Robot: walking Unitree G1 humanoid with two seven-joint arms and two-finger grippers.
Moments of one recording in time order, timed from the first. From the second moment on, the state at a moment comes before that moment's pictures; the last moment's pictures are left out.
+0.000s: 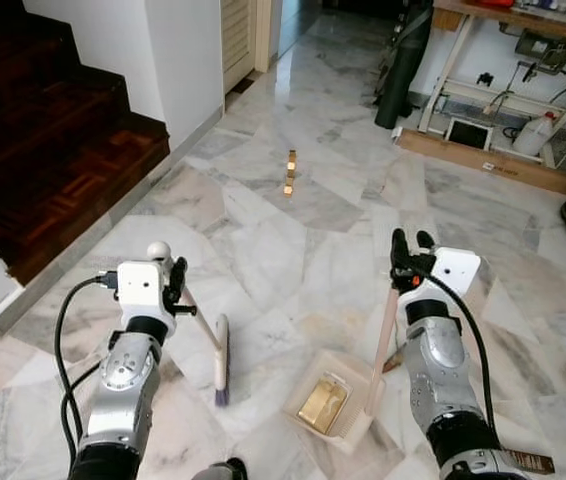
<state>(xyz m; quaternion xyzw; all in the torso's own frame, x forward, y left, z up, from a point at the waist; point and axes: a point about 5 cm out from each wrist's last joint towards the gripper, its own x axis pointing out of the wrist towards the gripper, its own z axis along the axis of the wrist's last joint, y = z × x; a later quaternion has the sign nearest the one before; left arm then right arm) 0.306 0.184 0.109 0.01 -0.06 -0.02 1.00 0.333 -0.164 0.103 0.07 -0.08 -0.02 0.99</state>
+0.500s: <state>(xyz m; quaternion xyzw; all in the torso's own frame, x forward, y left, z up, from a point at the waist) 0.304 0.186 0.111 0.01 -0.06 -0.02 1.00 0.330 -0.163 0.098 0.07 -0.08 -0.02 0.99</state>
